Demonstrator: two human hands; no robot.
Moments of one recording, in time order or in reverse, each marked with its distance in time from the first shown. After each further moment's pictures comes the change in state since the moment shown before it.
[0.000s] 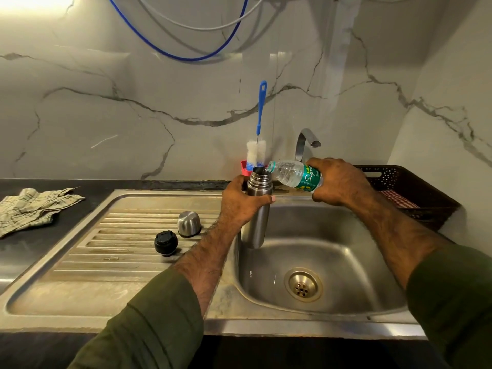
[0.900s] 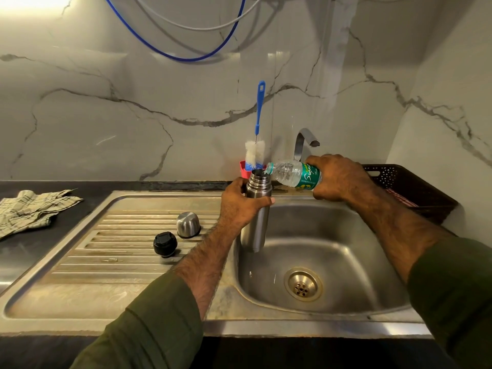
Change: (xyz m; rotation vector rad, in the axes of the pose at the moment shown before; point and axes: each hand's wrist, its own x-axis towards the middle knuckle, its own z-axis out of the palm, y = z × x) left_hand -0.003 -0.003 0.001 0.002 0.001 -0.020; right_hand 0.004 -0.002 -0.009 -0.115 -0.013 -0.013
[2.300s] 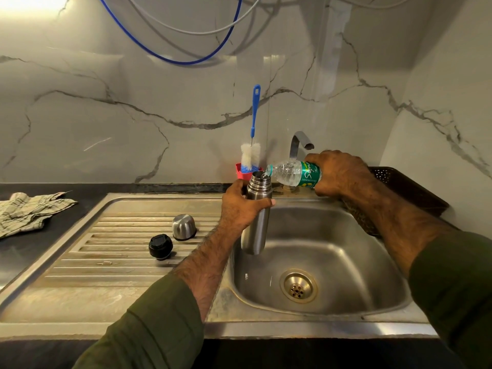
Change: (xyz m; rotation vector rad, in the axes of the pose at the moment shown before) left_hand -0.004 0.010 0.010 -0.033 -0.006 -0.022; right_hand -0.007 0.000 -0.024 -0.089 -0.044 0.013
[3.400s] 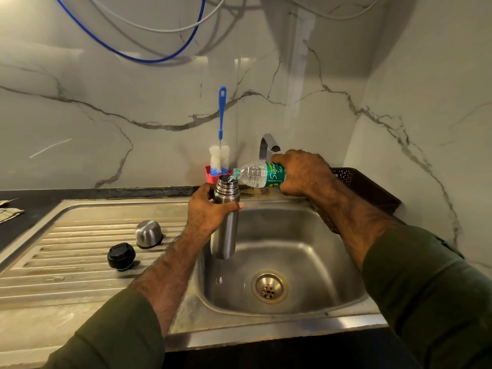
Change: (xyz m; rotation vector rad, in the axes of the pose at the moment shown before) left_hand 0.006 -0.013 0.004 0.003 0.026 0.016; right_hand 0.000 0.002 -0.007 -0.045 0.001 -0.019
